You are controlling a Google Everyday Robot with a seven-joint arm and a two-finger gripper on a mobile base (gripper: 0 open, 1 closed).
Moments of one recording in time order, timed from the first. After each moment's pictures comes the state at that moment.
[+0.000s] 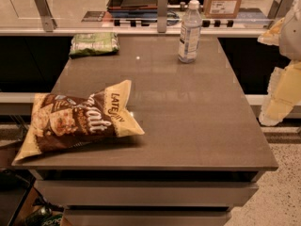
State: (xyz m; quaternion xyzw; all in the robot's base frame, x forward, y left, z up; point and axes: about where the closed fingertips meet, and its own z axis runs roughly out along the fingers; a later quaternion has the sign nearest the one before) arm 0.438 -0.213 0.990 -0.60 0.78 -0.05 0.18
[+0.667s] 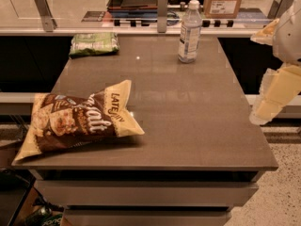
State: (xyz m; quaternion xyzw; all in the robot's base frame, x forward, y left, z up) arm 0.445 -0.201 0.987 -0.61 0.76 -0.04 0.21
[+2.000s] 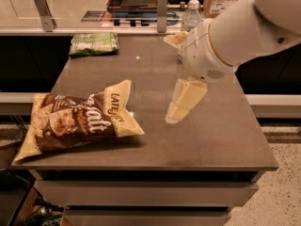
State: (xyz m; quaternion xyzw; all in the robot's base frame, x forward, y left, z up) arm 0.482 -0.043 0.957 -0.69 0.63 0.02 0.35
